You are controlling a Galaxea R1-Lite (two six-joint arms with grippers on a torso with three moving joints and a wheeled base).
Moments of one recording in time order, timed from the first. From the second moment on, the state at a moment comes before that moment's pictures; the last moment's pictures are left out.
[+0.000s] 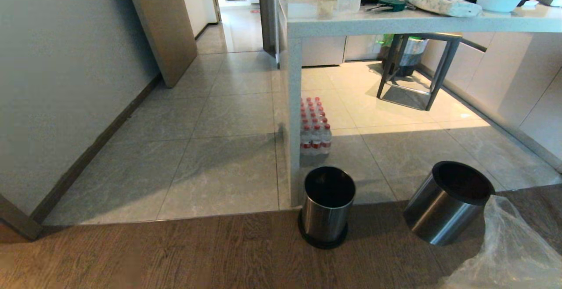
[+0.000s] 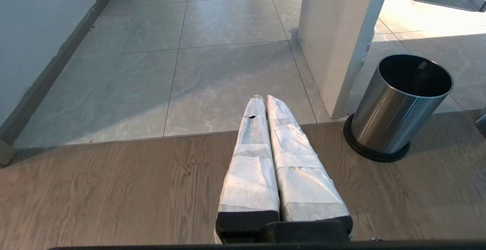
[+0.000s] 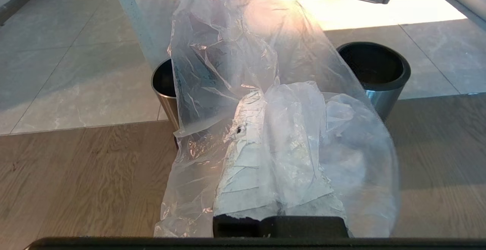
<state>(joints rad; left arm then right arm) 0.00 0.00 0.00 0.00 0.00 0.00 0.01 0.00 0.00 -0.01 -0.02 0.02</state>
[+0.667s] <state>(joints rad) 0.00 0.00 0.00 0.00 0.00 0.00 0.01 0.00 0.00 -0.01 -0.01 0.02</state>
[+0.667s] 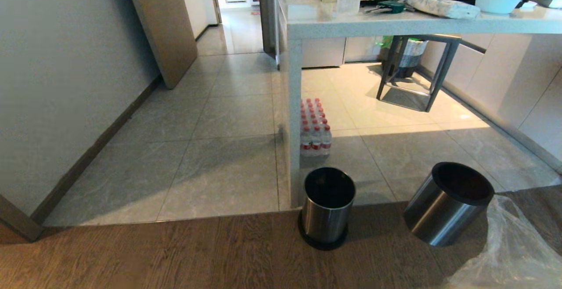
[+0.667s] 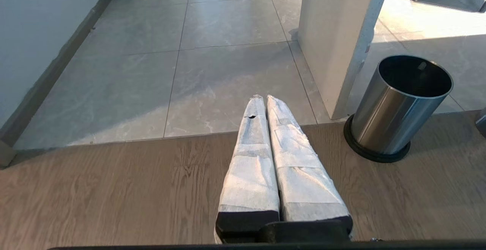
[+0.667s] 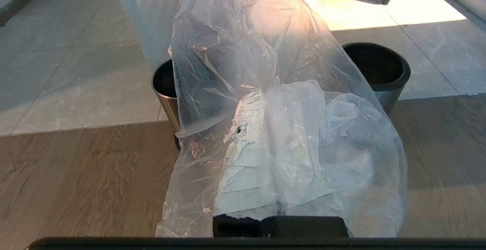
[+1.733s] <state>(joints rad) 0.00 0.00 0.00 0.00 0.00 0.00 0.01 0.00 0.00 -0.01 -0.02 0.02</state>
